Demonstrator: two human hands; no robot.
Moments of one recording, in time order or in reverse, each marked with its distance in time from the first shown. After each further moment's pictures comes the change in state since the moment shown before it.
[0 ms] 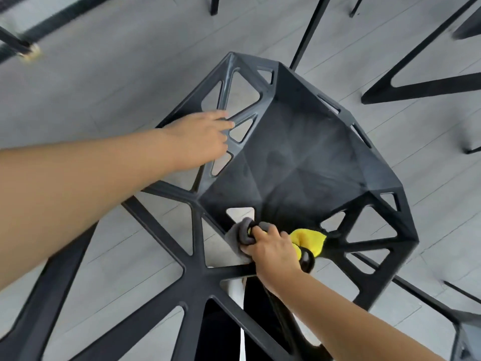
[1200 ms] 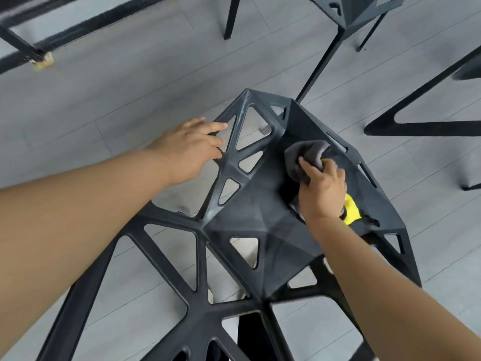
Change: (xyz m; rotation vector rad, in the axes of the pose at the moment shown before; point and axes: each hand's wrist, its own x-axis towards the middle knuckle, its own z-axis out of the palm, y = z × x) left_hand -0.029 -0.035 0.022 -0.622 0.307 -0.413; right_hand 0.118 0.100 -0.101 0.240 0.696 0.476
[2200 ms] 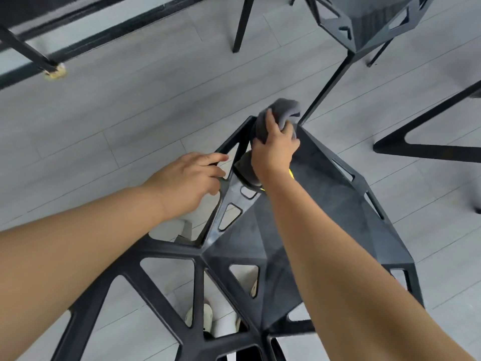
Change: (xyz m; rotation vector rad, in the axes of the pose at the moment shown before) left_hand 0.003 -0.005 0.007 -0.175 0.062 0.018; right_hand 0.100 -0.129 0.024 0.391 -0.174 0.129
